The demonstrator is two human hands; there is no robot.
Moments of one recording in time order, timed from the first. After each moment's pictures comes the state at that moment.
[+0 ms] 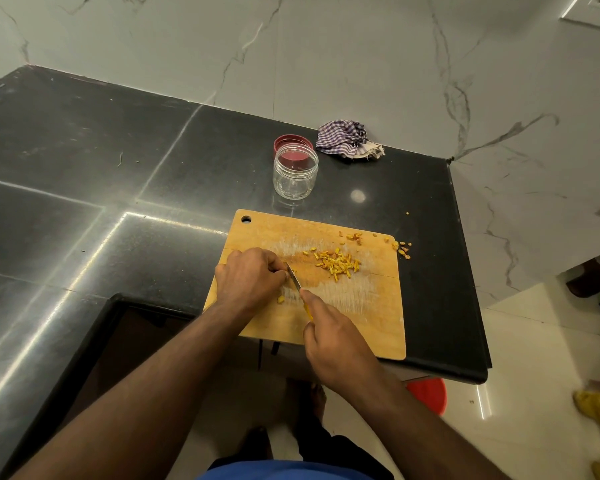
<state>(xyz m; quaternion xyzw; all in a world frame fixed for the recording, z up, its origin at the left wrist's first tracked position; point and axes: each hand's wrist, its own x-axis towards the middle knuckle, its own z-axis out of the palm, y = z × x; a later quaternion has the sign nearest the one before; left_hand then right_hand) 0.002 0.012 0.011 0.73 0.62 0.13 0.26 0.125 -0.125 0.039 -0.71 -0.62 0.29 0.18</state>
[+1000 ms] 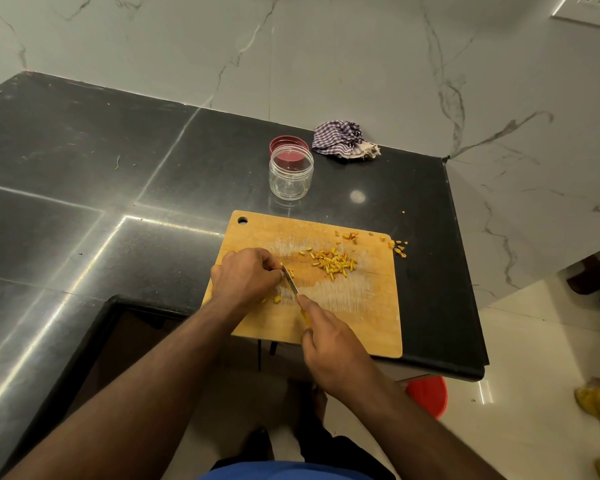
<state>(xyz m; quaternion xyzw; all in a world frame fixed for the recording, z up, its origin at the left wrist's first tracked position) 0.002 0.015 0.016 0.73 0.62 0.12 0.27 0.127 -0.133 0.034 -0.71 -0.61 0.31 0.17</state>
